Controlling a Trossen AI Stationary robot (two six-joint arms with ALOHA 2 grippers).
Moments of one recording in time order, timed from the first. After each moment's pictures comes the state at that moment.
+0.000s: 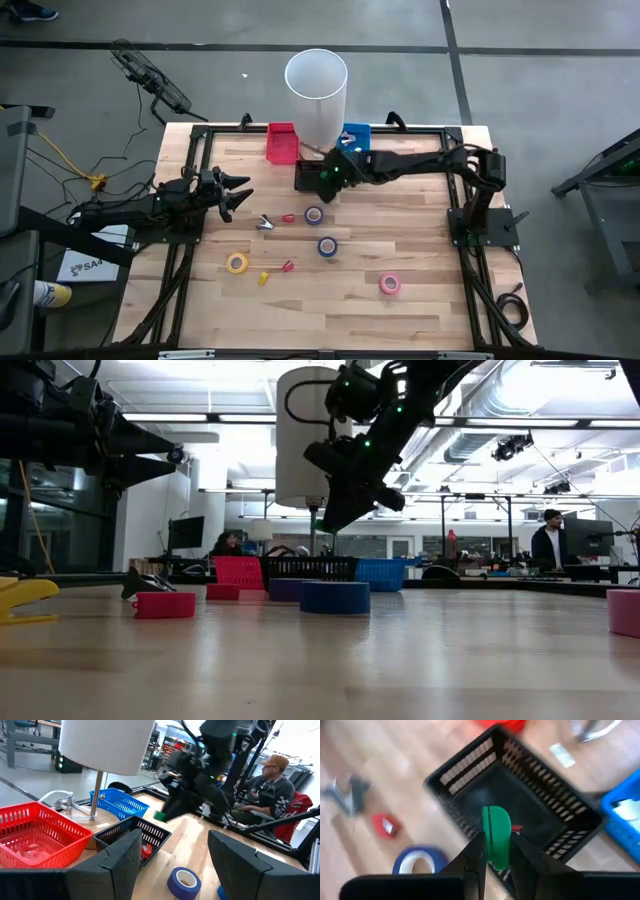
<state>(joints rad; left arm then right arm) 0.09 0.01 0.02 0.03 -0.27 -0.32 -0.22 1.83 1.29 -0.36 0.15 0.52</state>
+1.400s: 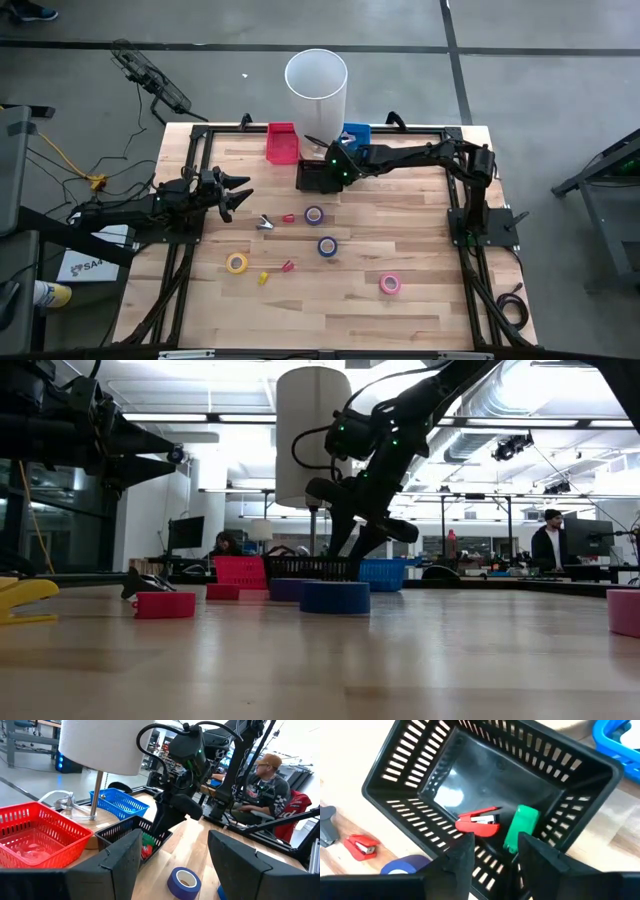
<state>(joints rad) 0.09 0.01 0.02 0.03 -0.27 -0.32 -0.32 1.92 1.29 -0.40 -0.01 0.78</state>
